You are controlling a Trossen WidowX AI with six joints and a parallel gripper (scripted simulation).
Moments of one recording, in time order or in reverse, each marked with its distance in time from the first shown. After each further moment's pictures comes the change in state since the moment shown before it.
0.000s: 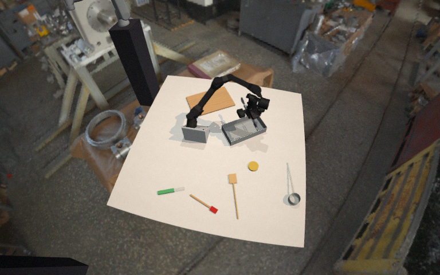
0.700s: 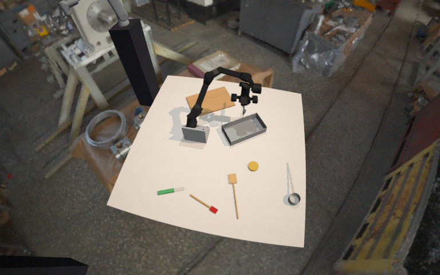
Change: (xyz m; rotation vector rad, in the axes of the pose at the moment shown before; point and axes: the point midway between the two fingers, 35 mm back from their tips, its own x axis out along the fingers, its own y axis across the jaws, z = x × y) arm 0.000 0.003 -0.115 0.418 -0.013 -0.002
